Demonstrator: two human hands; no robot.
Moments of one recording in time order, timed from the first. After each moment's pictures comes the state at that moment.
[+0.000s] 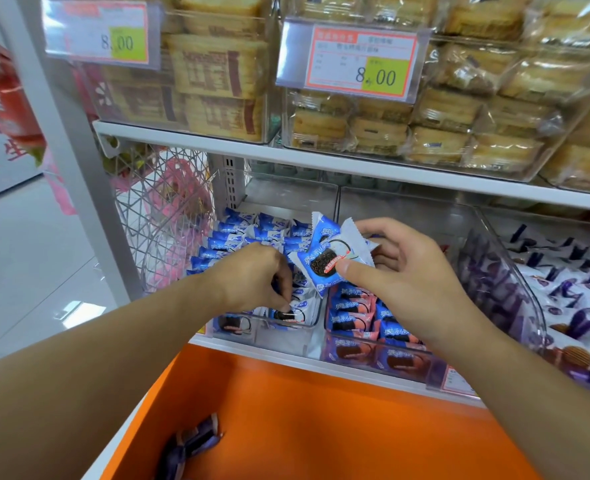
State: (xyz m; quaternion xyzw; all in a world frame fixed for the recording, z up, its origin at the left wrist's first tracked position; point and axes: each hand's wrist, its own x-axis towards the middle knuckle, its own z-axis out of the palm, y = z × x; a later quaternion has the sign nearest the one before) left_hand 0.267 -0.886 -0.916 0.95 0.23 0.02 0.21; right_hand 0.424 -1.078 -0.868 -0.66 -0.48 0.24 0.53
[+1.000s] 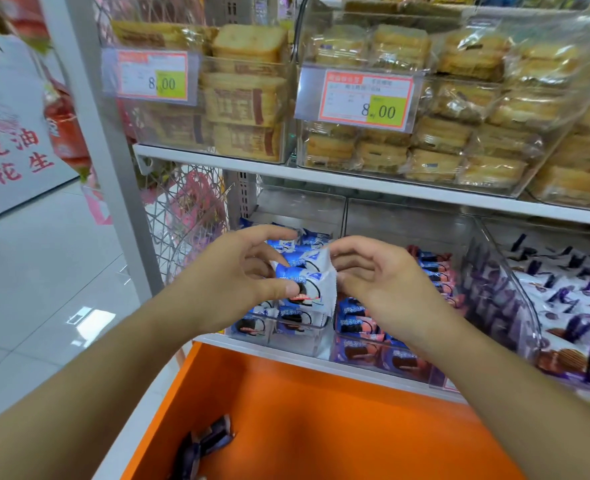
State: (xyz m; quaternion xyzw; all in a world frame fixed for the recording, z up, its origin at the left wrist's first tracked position) left_hand 0.201 -0.947 -0.847 0.81 0.29 0.23 0.46; right_hand 0.401 -1.069 -0.861 -0.64 -0.50 0.29 0.50
